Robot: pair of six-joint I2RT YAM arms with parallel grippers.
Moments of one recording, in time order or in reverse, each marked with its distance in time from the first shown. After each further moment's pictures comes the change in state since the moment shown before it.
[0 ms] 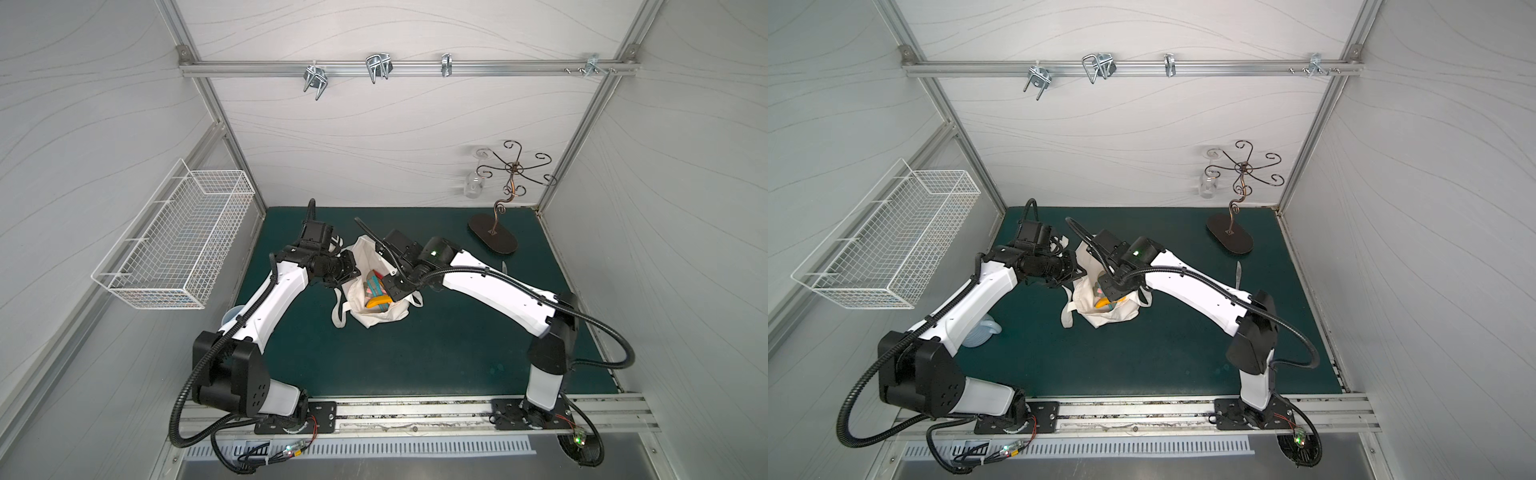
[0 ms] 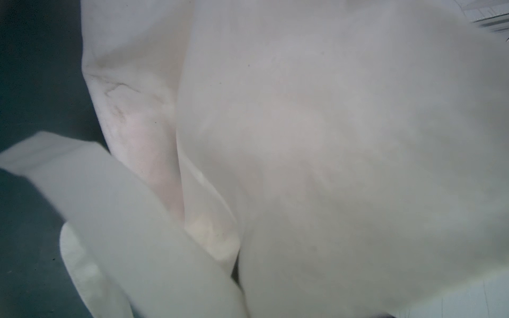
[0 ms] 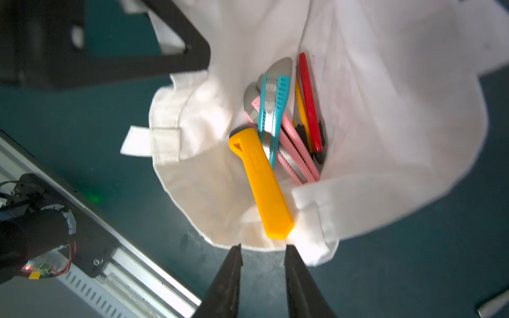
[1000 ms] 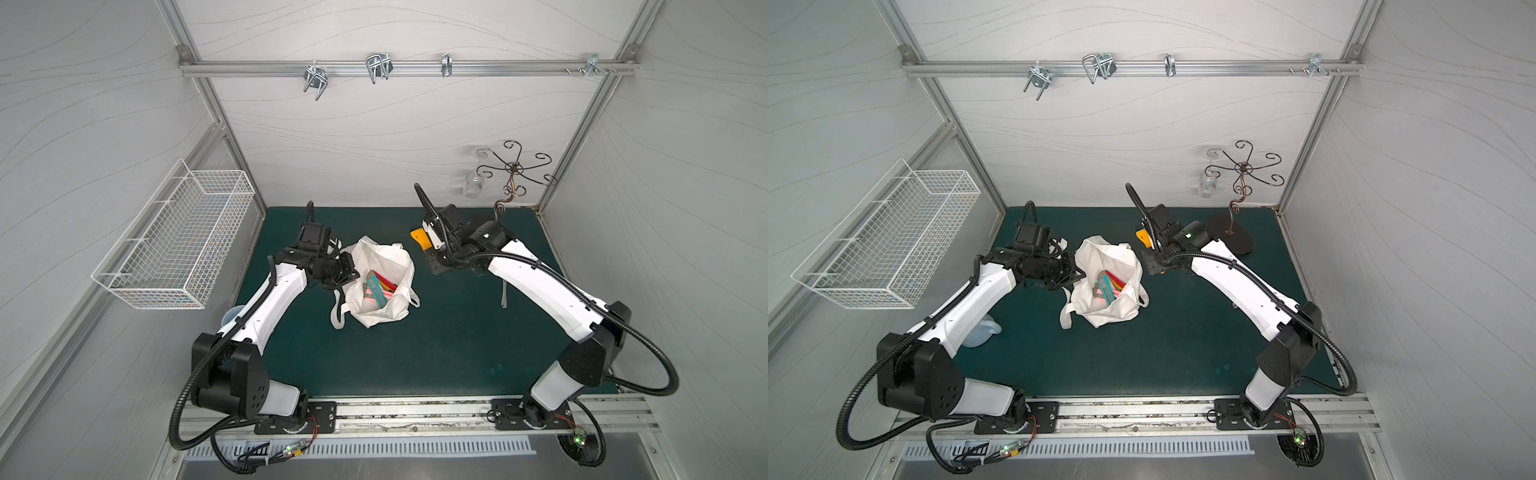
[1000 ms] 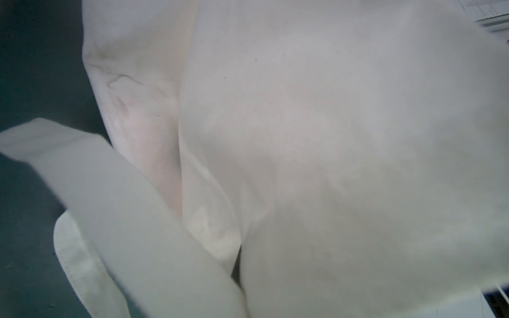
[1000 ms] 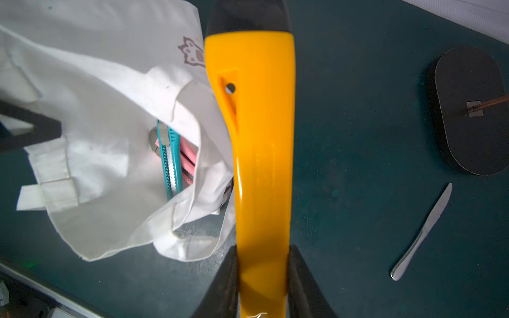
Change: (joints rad) left arm 0.012 -0.007 -0.016 -0.005 0.018 0.000; right arm -0.217 -0.283 -0.226 0.049 0.079 -0.069
